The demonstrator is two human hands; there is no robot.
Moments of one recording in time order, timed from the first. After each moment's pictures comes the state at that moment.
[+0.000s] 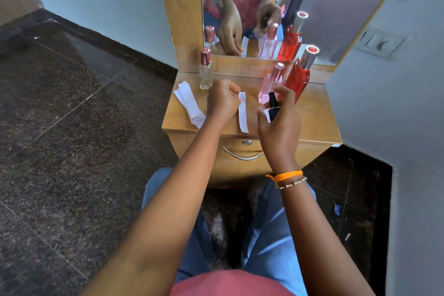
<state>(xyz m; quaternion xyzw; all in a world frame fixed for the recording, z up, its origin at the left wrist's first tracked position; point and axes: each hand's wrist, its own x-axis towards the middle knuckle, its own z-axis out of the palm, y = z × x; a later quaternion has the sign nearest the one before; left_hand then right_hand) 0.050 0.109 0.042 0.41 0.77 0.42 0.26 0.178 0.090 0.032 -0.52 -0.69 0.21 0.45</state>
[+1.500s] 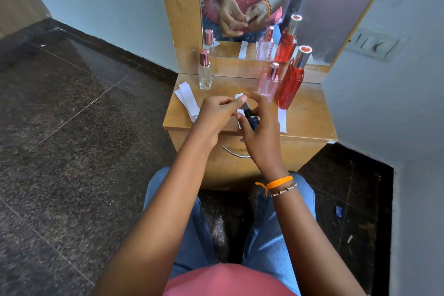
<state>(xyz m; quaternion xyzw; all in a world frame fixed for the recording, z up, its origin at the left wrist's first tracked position) 0.066 0.049 0.068 0.33 0.66 0.52 0.42 0.174 0.064 0.032 -0.39 -0.72 0.34 0.46</state>
